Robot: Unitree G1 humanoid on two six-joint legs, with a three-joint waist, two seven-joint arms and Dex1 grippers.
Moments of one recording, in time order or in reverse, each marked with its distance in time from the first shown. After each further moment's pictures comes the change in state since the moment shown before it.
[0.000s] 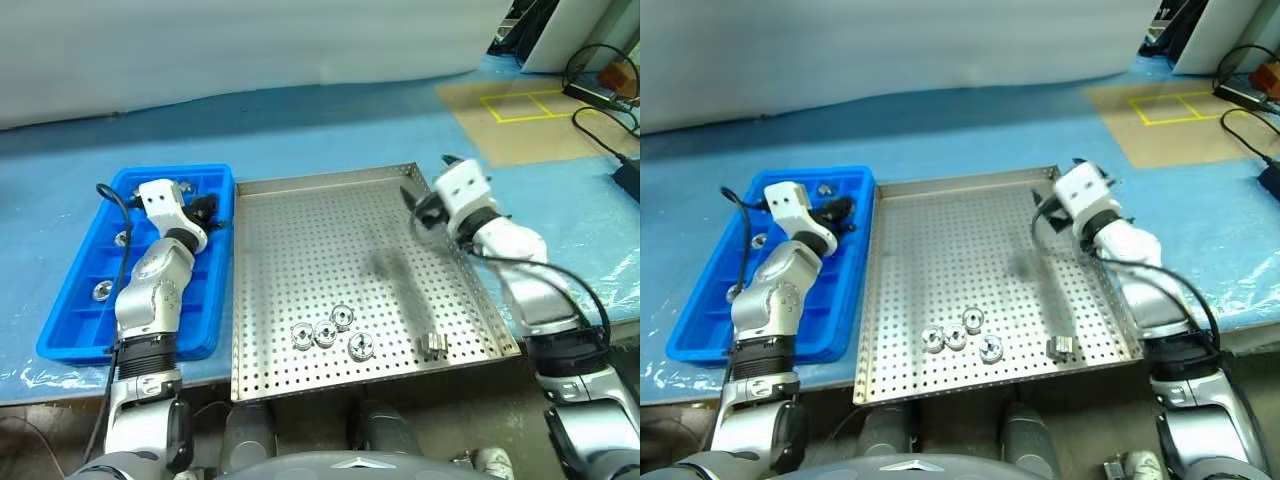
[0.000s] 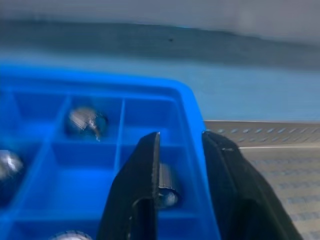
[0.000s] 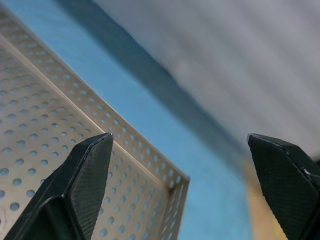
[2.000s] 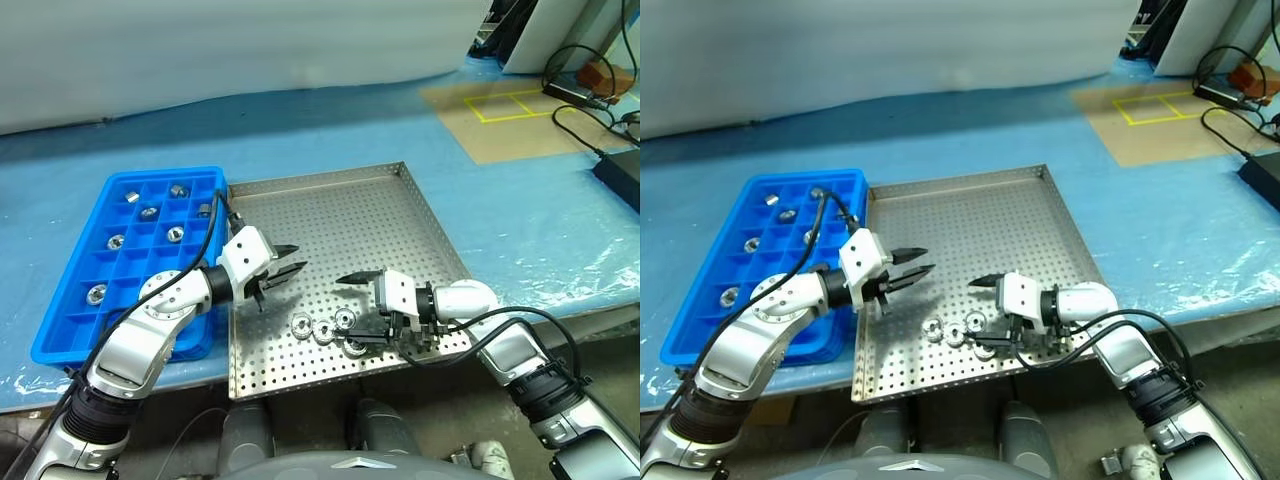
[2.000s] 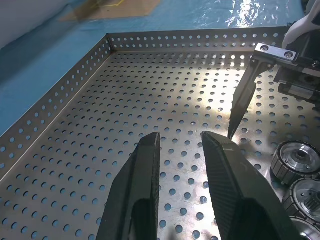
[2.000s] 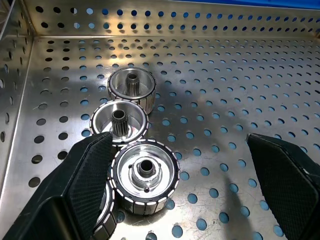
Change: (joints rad) left arm 0.224 0.170 -0.225 -0.597 -0.197 0.284 -0.586; right arm 0.174 0.101 0.125 0.023 0.398 0.099 0.817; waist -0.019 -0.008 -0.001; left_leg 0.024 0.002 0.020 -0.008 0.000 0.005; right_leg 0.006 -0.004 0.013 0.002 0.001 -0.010
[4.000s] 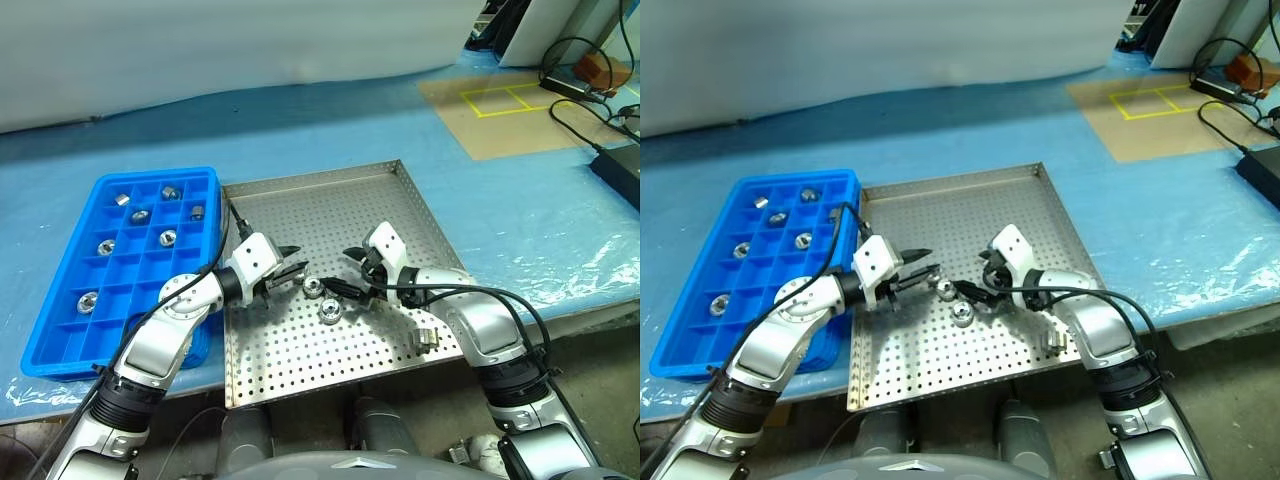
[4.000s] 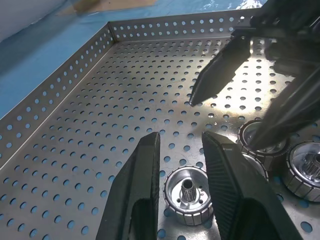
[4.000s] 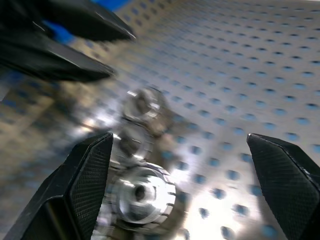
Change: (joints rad) left arm -0.023 -0.095 -0.040 0.220 0.111 -0.208 0.007; right arm -0.084 0.250 -0.264 -0.236 0.274 0.875 -0.233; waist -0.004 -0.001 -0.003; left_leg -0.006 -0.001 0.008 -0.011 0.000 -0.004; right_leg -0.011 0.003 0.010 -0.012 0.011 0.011
